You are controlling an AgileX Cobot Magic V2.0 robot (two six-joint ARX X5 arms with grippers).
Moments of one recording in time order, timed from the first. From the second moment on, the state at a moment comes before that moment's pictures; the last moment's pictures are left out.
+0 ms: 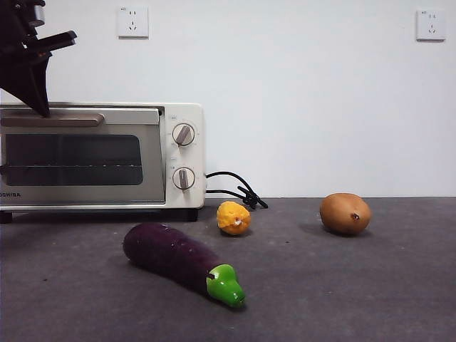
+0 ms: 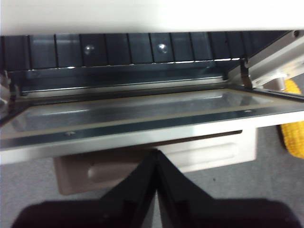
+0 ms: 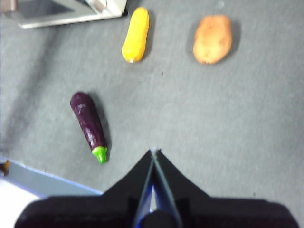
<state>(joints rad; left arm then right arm) 0.01 1.67 1.56 -0.87 0.16 -0.06 -0.03 0.87 1.12 -1.13 -0.50 -0.04</state>
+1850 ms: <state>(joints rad) -0.08 1.72 1.52 -1.17 0.08 0.04 -0.03 0.76 1.12 -1.22 -0.49 -0.07</state>
